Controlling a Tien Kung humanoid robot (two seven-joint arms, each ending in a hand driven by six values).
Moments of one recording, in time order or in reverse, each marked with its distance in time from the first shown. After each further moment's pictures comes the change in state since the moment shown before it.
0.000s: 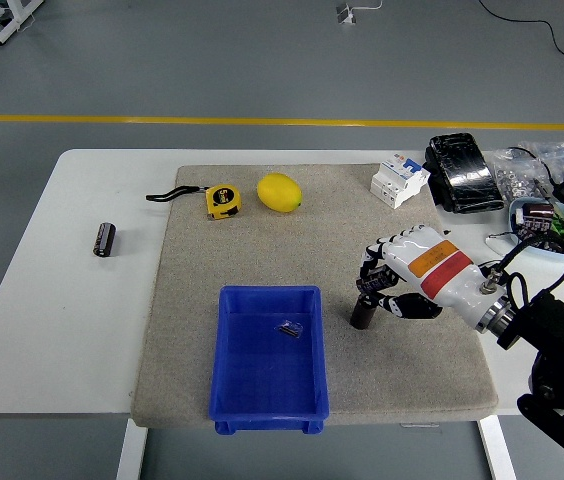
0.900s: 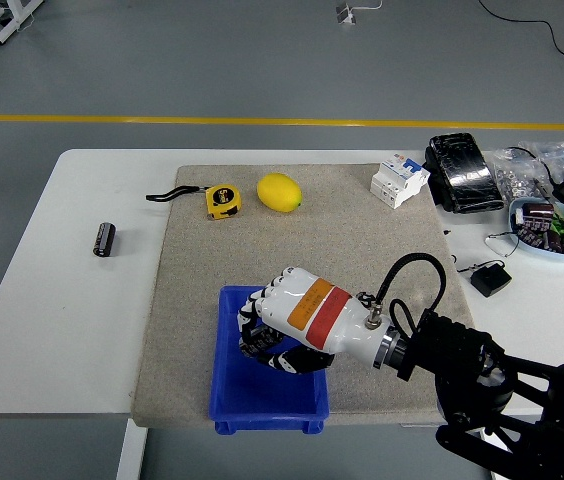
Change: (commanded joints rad) left arm 0.008 0.016 -0.011 -0.001 0.010 -0.017 0.006; right arm 0.218 0.167 -0.366 0.033 0.086 0.027 -0.033
